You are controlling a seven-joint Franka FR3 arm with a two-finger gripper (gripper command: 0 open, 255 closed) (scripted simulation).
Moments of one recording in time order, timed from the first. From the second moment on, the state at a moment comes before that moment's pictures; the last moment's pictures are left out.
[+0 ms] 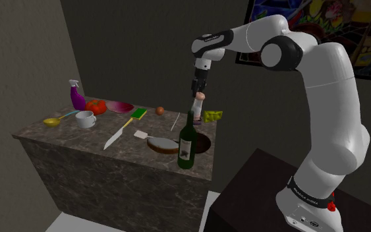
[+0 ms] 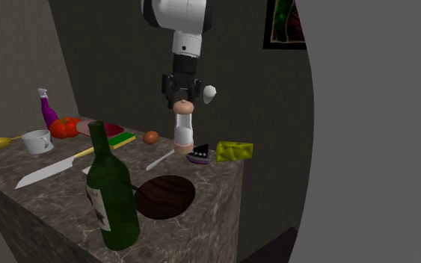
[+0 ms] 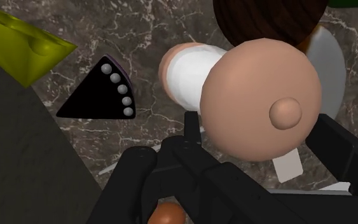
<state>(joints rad) -0.14 0.57 -0.20 -1.39 0.29 1.81 -0.56</state>
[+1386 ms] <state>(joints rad) 0.02 0.11 -0.16 -1.92 0.23 1.93 -0.39</state>
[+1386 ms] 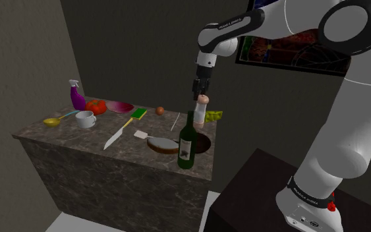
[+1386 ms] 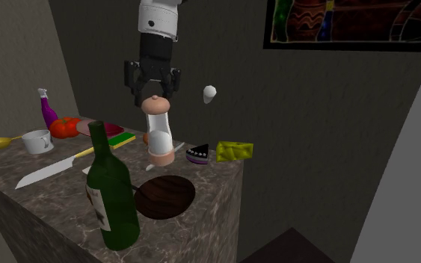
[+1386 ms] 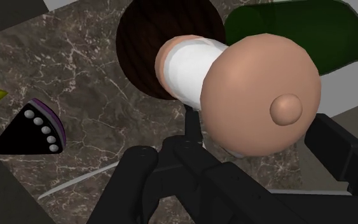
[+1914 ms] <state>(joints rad) 0.02 0.15 -0.15 -1.99 0.25 2.03 -0.41</state>
